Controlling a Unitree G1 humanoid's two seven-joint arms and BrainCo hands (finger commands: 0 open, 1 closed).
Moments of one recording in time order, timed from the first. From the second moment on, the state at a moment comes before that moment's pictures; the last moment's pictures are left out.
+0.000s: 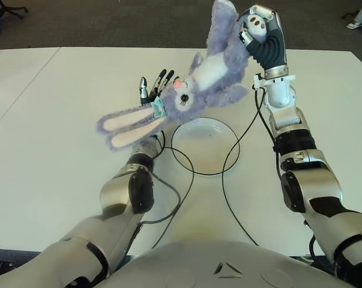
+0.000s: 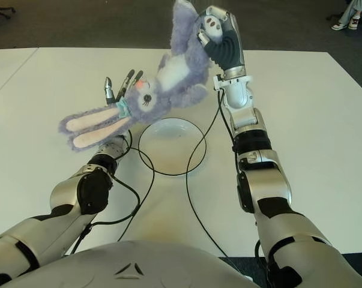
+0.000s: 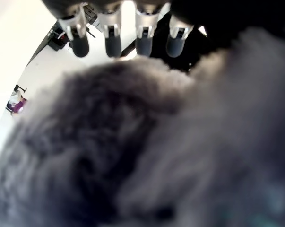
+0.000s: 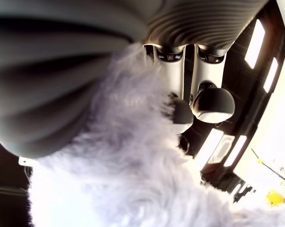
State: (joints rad) left arm -0.70 -0.09 0.56 1.23 -0.48 -0.36 -0.86; right arm -0.73 -0.30 0.02 0.62 -0.31 -0.65 -0.20
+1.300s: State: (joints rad) left arm -0.54 -0.12 0.43 0.97 -0.47 -0.42 -1.11; right arm -0.29 -0.30 -0.01 0.41 -0.24 -0.62 -0.13
